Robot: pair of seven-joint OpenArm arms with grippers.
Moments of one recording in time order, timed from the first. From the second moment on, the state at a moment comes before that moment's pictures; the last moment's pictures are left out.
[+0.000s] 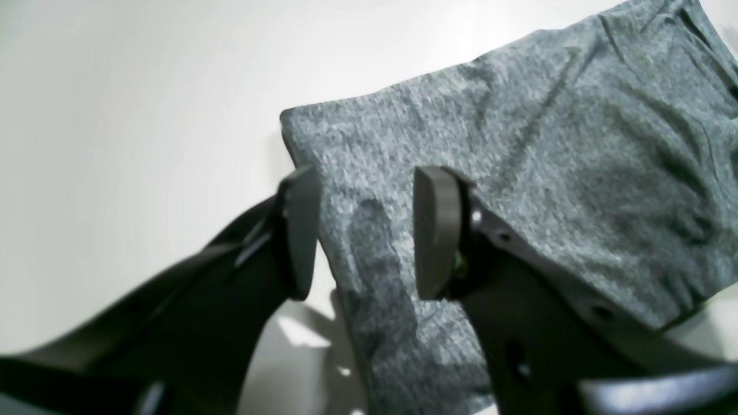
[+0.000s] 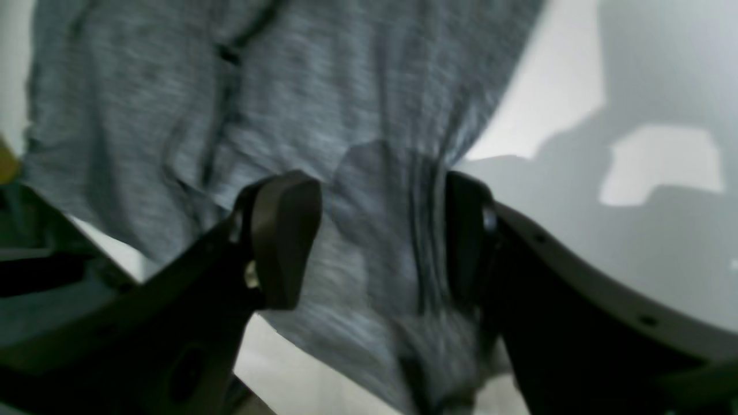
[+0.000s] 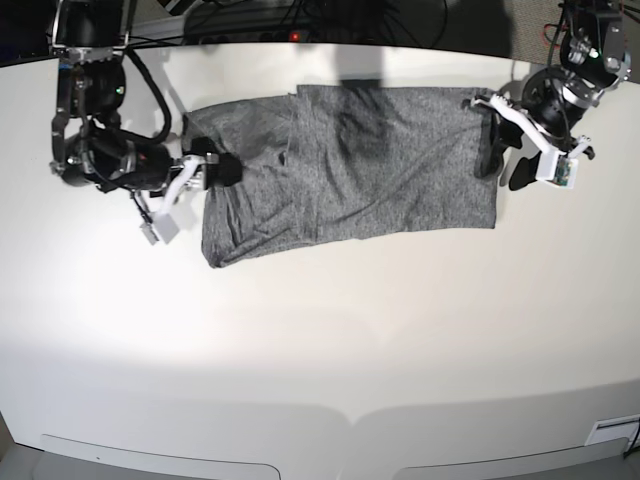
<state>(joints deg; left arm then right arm) 26.6 -11.9 -13.2 103.3 -18.5 -30.7 21.2 -3.4 16.3 11.0 82.8 46.7 29.8 -72.2</state>
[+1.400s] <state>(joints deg) 28.1 -11.3 -11.2 89.7 -19.9 -38.1 17.2 -1.6 14.5 15.9 104.3 48.0 33.1 -79.3</state>
